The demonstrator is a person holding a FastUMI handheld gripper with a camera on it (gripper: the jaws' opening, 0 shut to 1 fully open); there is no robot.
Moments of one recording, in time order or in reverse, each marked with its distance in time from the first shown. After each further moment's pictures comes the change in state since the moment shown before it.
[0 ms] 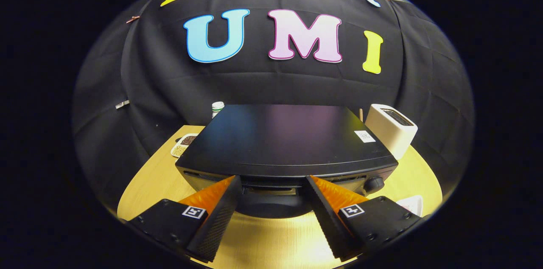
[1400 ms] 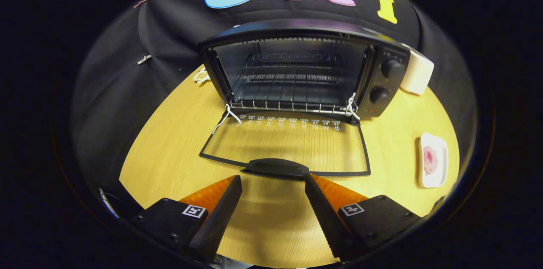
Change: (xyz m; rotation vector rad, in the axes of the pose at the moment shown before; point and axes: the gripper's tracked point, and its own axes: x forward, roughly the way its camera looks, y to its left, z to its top) arm -0.087 0.003 -0.187 0.012 0.408 0.186
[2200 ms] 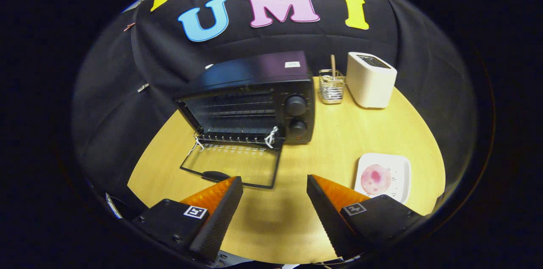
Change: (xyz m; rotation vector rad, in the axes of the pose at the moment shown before) arm -0.096 -0.156 0.069 0.058 -0.148 -0.005
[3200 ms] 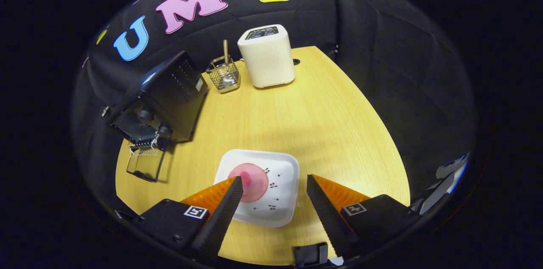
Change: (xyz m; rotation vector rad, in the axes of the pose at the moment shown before) arm 0.006 -0.271 -0.034 0.195 0.166 -0.159
